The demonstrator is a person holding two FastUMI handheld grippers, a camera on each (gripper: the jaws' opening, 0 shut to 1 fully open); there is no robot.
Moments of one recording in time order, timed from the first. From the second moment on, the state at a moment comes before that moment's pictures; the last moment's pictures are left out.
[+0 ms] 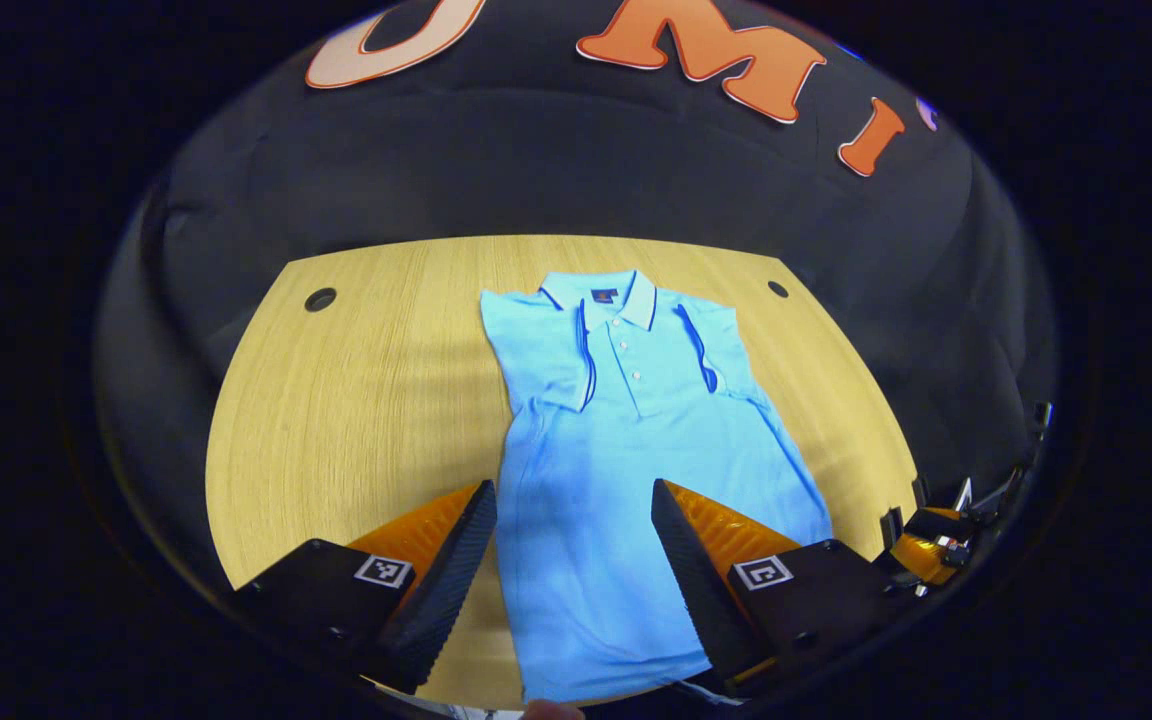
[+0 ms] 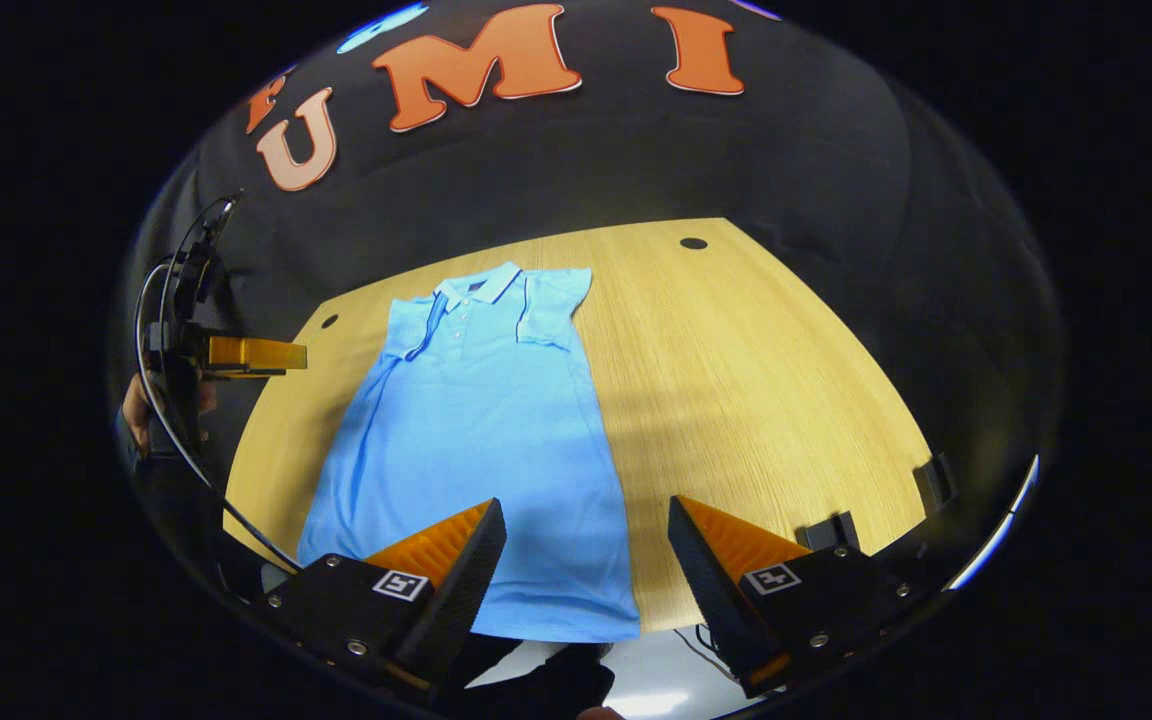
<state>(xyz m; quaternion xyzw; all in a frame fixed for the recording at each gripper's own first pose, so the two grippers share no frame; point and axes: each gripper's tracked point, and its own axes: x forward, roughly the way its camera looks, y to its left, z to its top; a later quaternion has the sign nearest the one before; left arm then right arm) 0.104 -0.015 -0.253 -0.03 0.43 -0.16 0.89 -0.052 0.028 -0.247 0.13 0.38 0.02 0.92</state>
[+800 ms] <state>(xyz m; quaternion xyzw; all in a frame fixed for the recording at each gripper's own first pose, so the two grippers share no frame) -0.087 0.034 -0.364 -0.01 0.47 -0.07 0.88 -0.115 0.049 -0.341 0.11 0.44 0.07 0.89</state>
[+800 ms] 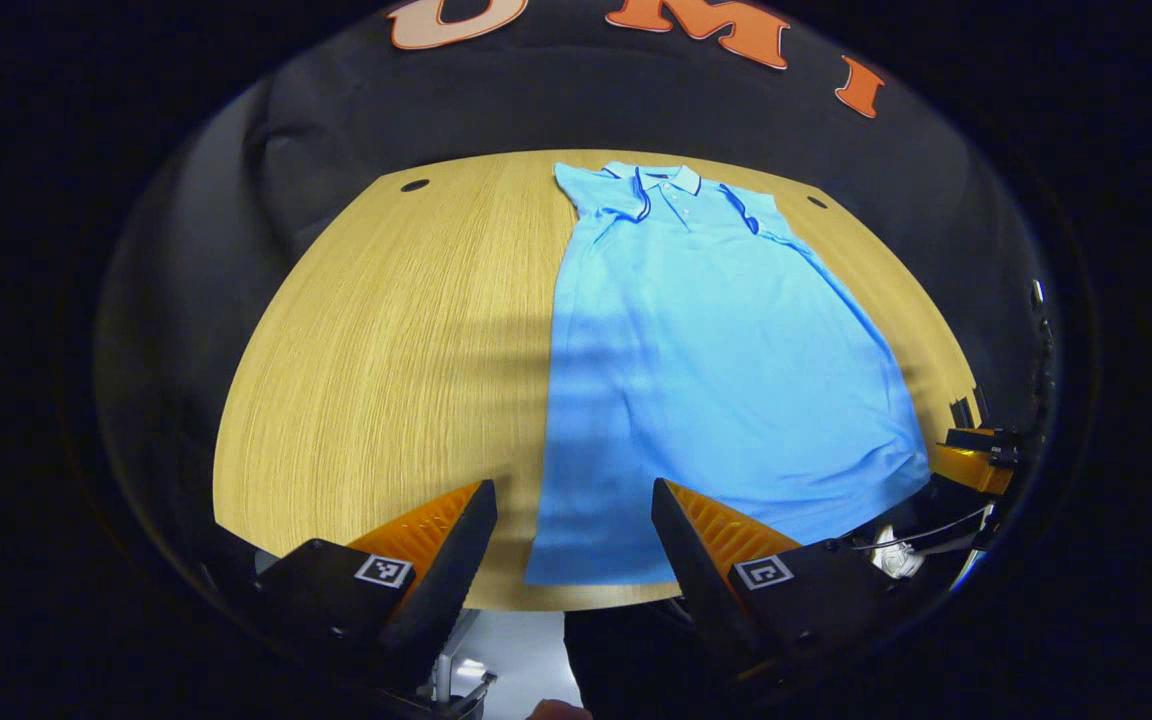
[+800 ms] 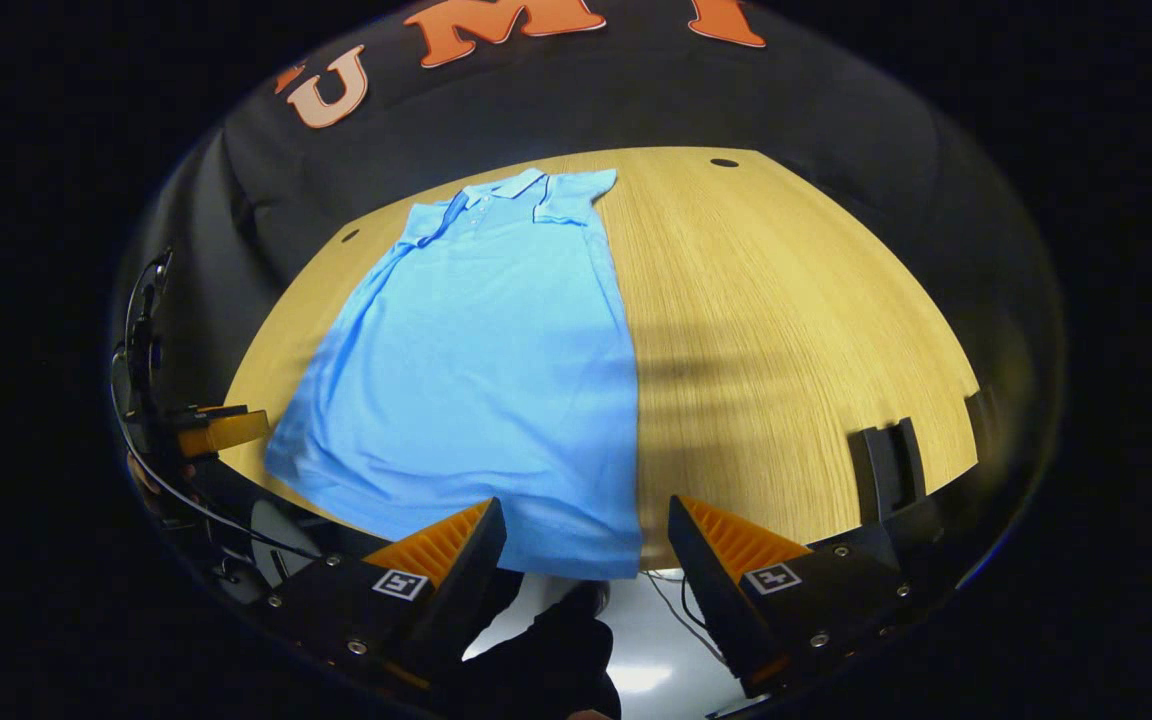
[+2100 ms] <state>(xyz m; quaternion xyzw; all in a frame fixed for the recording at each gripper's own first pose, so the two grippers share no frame) -0.085 0.000 -0.401 0.02 0.40 -0.07 0.91 -0.095 0.071 -0.337 0.12 0.39 0.07 0.91</state>
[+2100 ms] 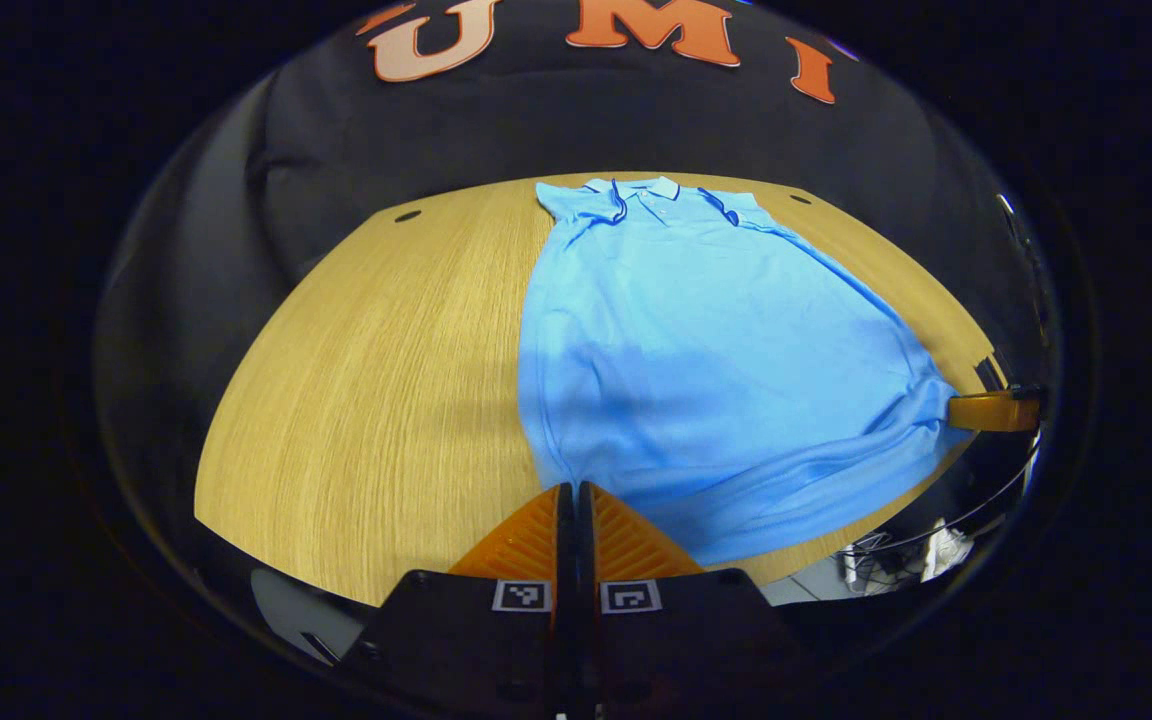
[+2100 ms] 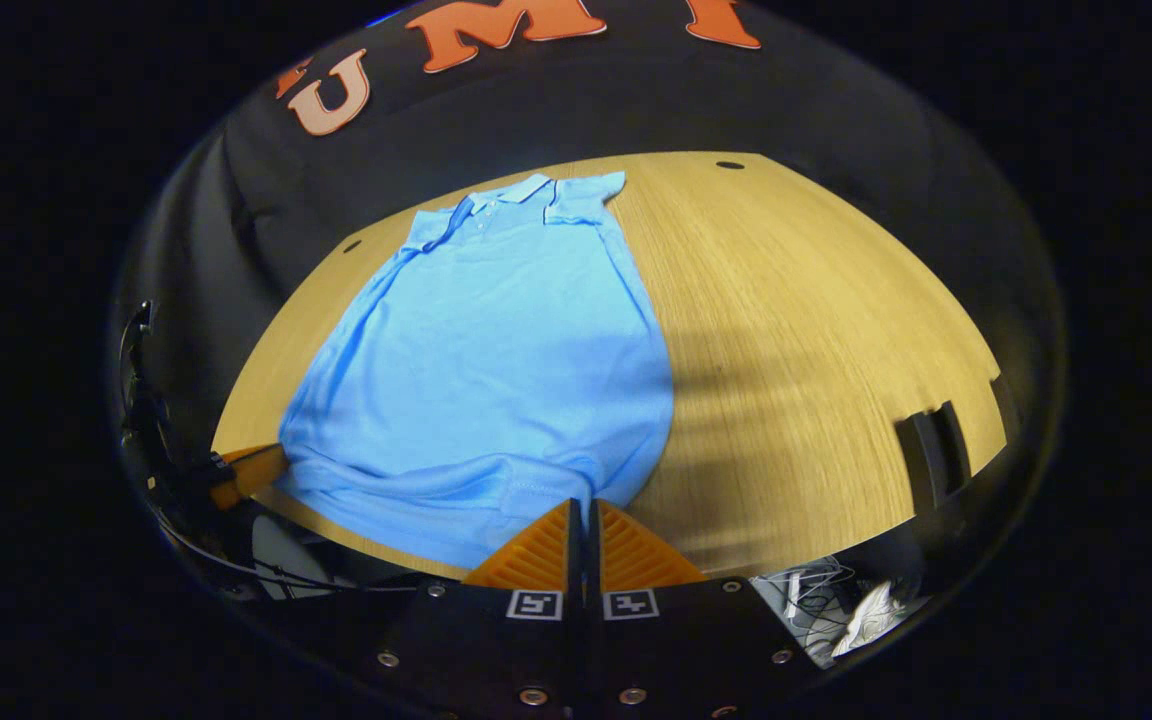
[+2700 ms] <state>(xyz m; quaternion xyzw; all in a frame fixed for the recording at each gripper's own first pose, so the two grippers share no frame) -0.017 0.010 -0.286 -0.03 0.31 -0.07 0.95 -0.043 0.049 -0.244 0.16 0.30 0.07 0.94</state>
